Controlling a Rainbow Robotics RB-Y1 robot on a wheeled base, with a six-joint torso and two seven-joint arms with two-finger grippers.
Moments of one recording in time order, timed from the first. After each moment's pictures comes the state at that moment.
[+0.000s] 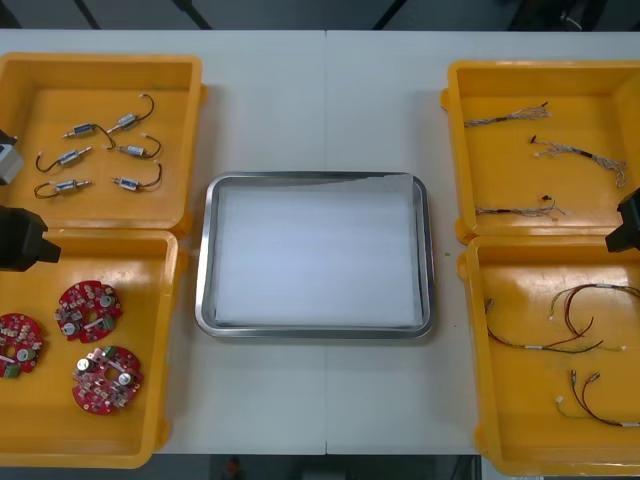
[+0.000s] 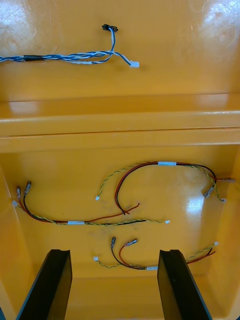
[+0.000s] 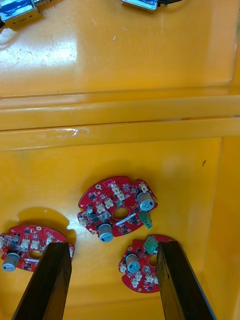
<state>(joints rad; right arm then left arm) -0.38 -1.02 -0.06 -2.00 -1.05 1.87 1.08 -0.14 1.34 -0.05 -2.07 1.21 1.33 -1.06</state>
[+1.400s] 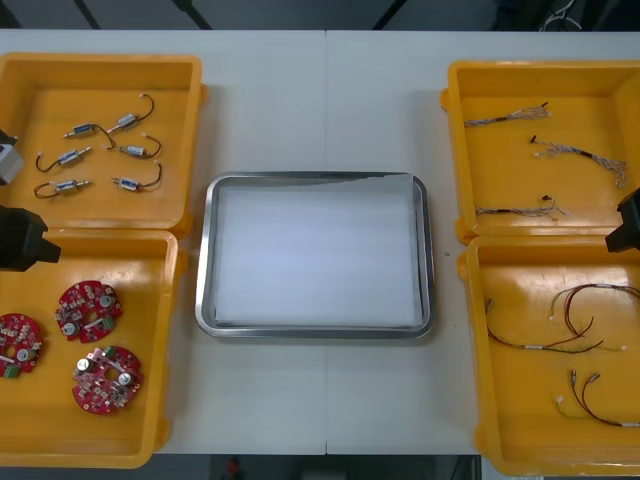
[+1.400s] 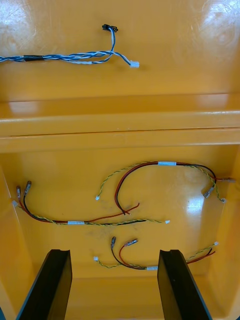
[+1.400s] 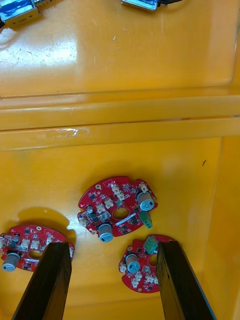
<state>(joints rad) -0.38 -1.02 -0.06 -2.00 -1.05 1.87 1.08 -0.14 1.34 -0.05 -2.07 1.21 1.33 -1.06</state>
